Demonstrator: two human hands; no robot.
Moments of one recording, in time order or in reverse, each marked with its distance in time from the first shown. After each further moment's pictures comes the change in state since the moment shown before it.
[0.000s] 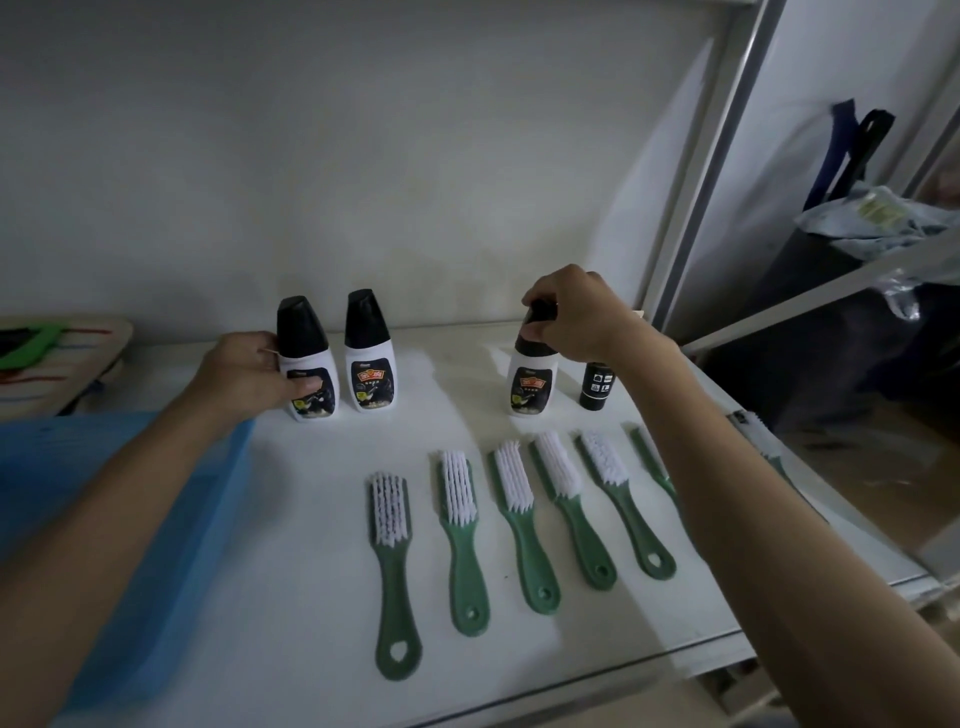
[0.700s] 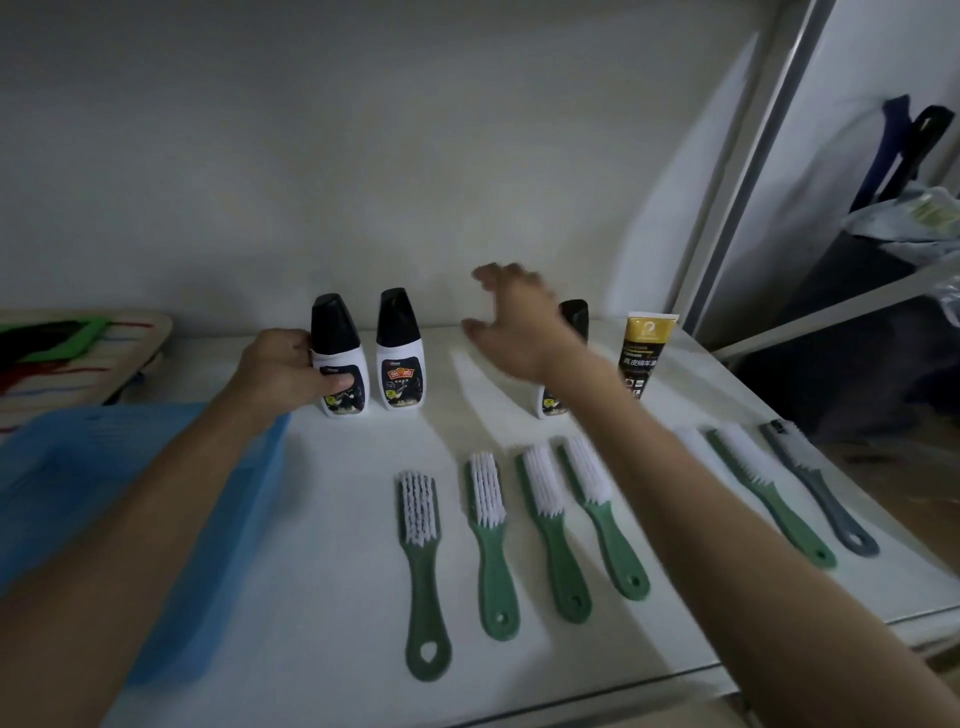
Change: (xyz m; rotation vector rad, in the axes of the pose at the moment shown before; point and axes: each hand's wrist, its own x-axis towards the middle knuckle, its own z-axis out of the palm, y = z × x) left_hand -0.002 0.000 0.001 -0.004 0.010 -0.004; right_hand -0.003 -0.078 0.043 -0.043 0.083 -0.126
